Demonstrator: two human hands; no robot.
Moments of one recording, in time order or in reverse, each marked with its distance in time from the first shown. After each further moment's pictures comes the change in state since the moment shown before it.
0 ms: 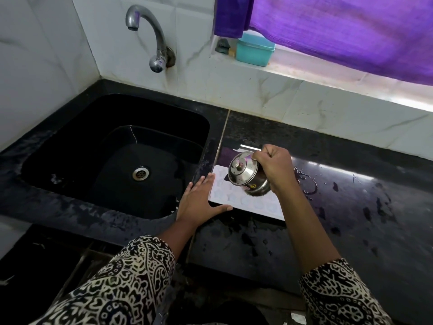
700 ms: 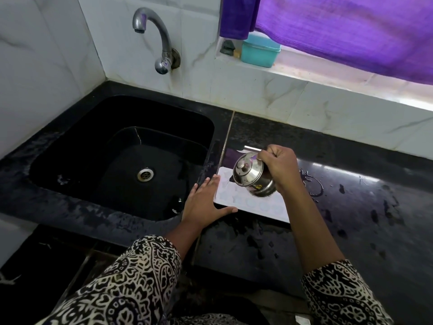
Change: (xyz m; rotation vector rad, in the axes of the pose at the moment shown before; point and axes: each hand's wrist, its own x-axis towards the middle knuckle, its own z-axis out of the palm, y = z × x) left_hand 0.001 -0.002 0.001 0.029 0.007 0.012; right_hand 0.006 0.002 0.004 -0.014 -0.008 0.016
